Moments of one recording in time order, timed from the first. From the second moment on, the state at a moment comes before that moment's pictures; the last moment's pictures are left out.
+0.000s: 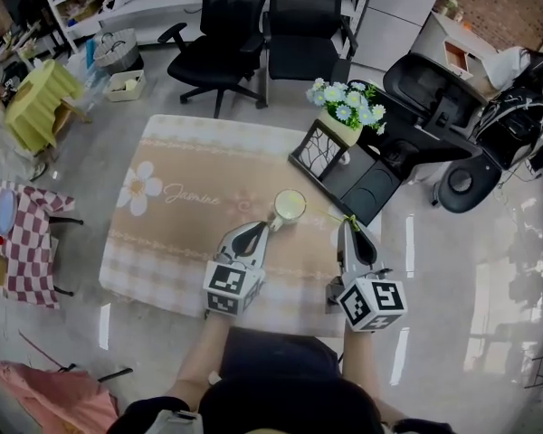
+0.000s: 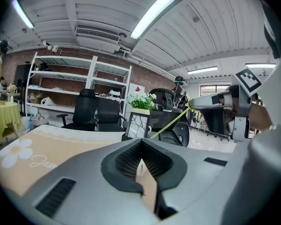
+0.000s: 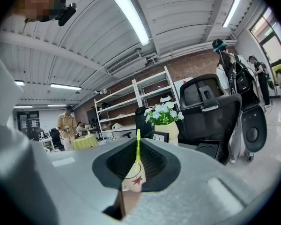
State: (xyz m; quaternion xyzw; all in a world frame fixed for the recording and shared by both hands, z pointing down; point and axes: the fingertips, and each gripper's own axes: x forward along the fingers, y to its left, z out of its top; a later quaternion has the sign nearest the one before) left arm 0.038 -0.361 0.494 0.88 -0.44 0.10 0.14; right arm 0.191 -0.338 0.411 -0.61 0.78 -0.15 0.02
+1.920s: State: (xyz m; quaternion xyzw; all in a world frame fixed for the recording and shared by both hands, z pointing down) left arm 0.032 -0.372 0.535 0.87 -0.45 0.12 0.16; right arm 0.160 -0.358 0.454 -0.55 0.82 -0.19 0.00
